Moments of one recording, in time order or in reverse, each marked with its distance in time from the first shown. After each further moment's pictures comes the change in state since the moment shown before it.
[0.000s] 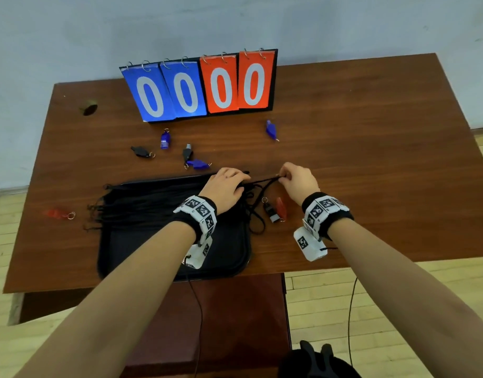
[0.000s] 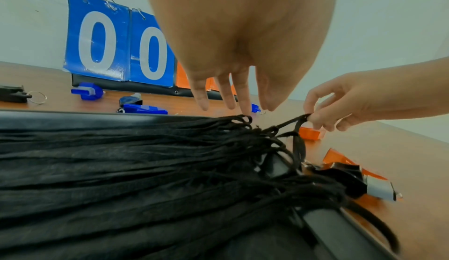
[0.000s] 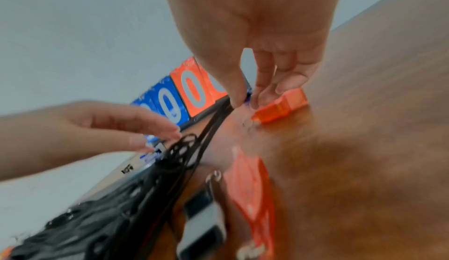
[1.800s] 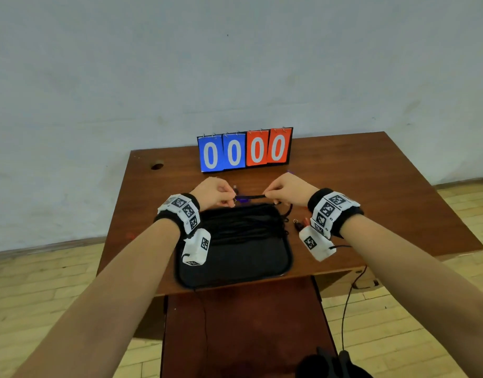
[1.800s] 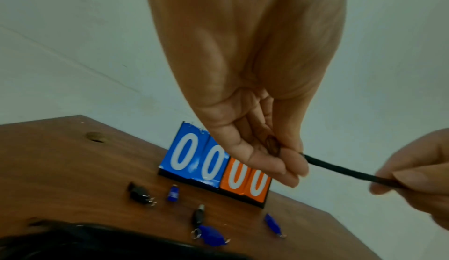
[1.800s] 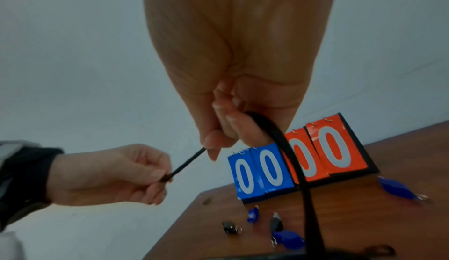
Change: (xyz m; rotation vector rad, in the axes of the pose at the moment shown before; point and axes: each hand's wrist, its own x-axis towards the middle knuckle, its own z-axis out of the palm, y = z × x) left_hand -0.175 -0.050 -0.167 -0.640 0.028 -0.010; right_hand -0.156 -0.204 -0.050 0.098 -0.139 -0.281
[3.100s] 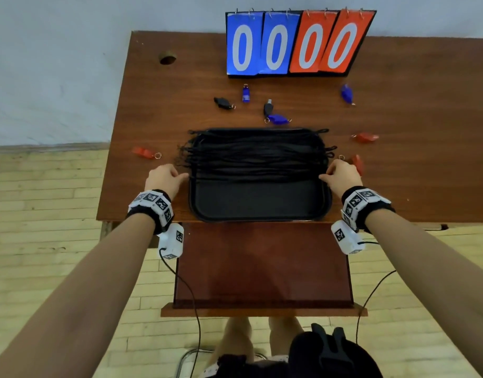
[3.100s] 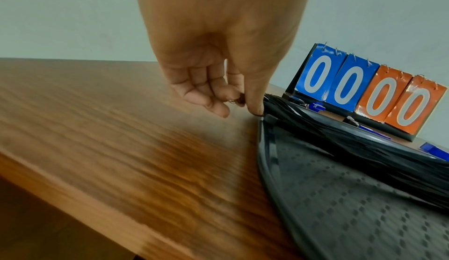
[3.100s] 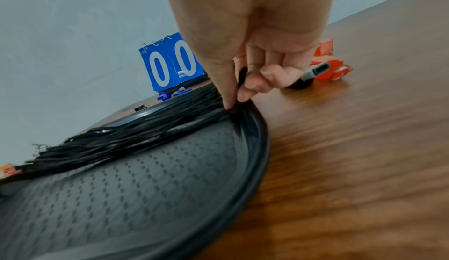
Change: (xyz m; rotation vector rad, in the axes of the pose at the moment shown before) left_hand -0.058 -0.235 0.002 0.366 0.456 -0.595; right_hand 0.042 0.155 0.126 -0.184 0.218 0.479
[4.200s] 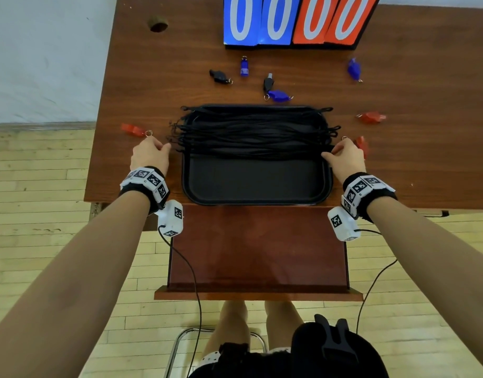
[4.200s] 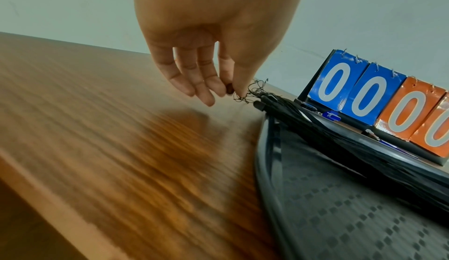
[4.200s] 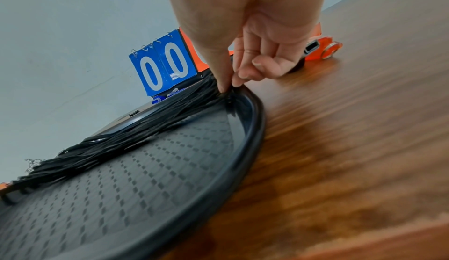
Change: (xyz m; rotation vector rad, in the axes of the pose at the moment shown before) left_hand 0.007 0.001 0.004 -0.093 0.150 -0.151; right_hand 0.001 0.007 0.010 0.223 0.104 0.046
